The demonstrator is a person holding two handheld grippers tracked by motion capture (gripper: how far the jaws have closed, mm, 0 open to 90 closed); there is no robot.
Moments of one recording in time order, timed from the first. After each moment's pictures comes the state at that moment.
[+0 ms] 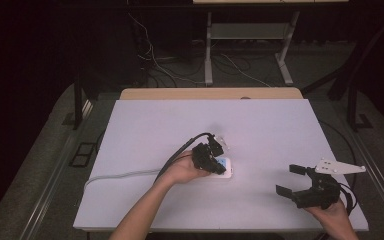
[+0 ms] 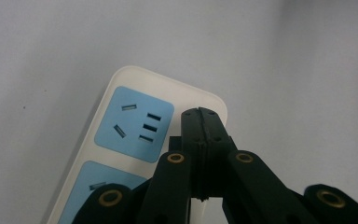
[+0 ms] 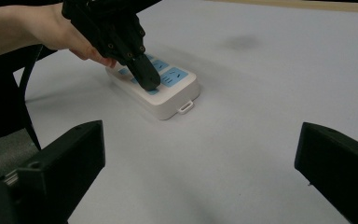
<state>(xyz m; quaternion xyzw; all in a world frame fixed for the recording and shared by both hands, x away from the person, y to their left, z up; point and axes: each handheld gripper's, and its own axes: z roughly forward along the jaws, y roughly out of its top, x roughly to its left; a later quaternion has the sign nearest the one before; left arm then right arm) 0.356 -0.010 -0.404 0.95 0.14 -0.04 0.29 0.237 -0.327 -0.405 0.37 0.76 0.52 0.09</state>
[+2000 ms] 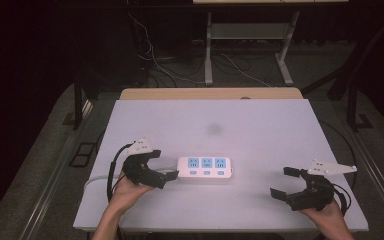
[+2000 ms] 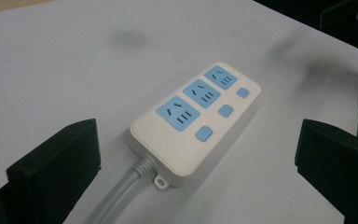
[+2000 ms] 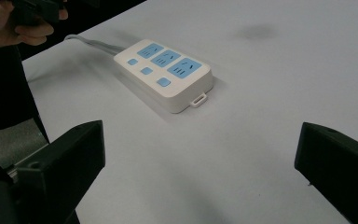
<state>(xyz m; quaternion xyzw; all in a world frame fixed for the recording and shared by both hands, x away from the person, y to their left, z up) 0.288 0.161 -0.386 0.81 0.33 0.08 0.48 0.236 -0.313 -0.407 0.37 0.77 0.51 0.07</state>
